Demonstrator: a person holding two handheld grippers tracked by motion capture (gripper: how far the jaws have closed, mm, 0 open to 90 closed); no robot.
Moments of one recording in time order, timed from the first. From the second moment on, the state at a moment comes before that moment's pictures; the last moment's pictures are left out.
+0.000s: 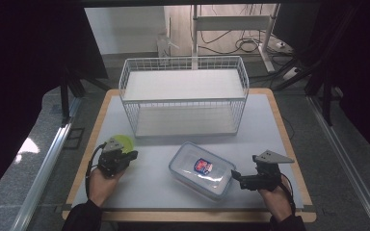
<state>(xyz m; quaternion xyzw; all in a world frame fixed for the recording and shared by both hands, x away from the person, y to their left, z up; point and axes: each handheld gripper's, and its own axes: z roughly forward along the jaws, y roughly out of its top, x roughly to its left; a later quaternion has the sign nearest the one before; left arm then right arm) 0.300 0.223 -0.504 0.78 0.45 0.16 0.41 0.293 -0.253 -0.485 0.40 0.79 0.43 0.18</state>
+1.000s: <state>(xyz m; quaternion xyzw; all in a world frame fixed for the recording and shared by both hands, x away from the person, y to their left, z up) 0.332 0.139 -0.518 0.82 0.36 0.10 0.44 0.261 -0.244 -0.487 0.40 0.84 0.36 0.06</state>
